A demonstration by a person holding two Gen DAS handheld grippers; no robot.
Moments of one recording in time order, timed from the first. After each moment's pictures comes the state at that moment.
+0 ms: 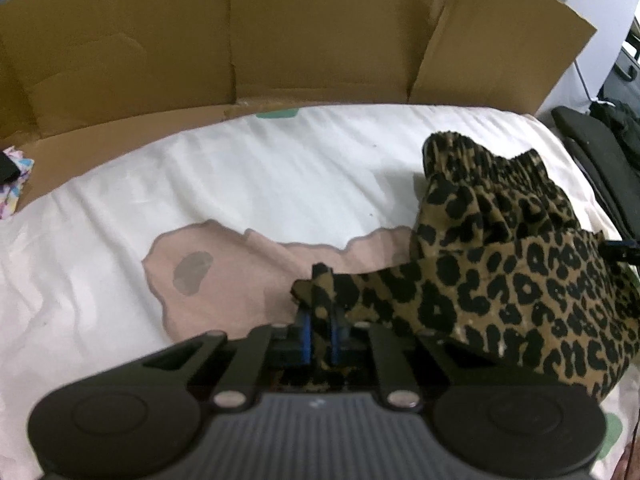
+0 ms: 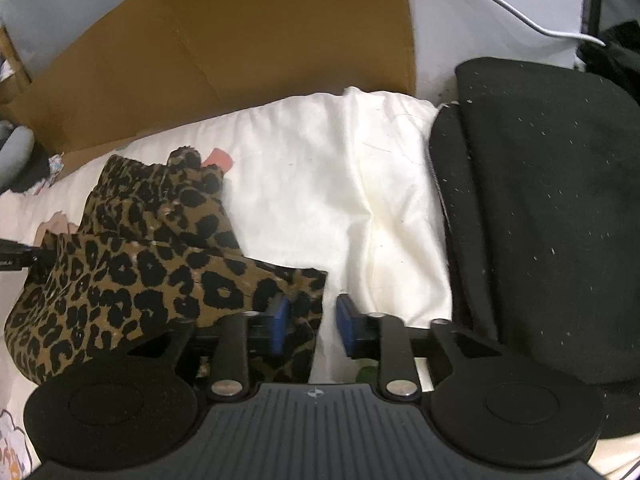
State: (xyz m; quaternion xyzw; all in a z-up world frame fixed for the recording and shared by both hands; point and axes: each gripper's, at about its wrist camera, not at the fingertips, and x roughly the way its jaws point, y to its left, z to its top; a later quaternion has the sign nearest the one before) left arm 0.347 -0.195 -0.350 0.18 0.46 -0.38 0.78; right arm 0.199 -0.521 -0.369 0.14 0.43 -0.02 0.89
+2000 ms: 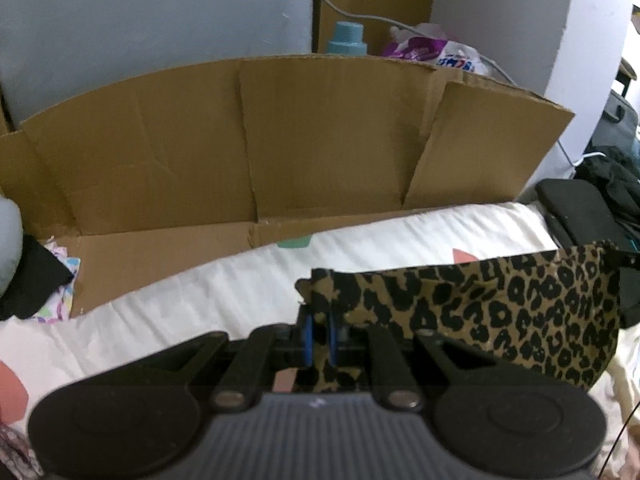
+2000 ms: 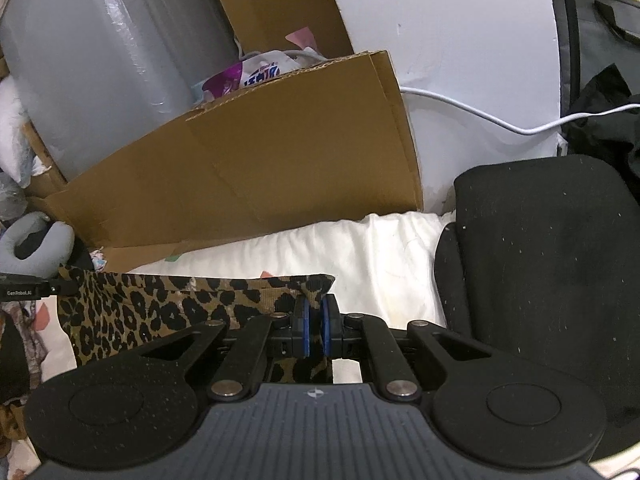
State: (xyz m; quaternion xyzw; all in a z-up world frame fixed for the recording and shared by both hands) left arm 0.351 -0.215 -0.253 0.17 0.40 -0.39 0.81; right arm 0.184 -0.526 -0.281 0.19 0.32 -0.03 0.93
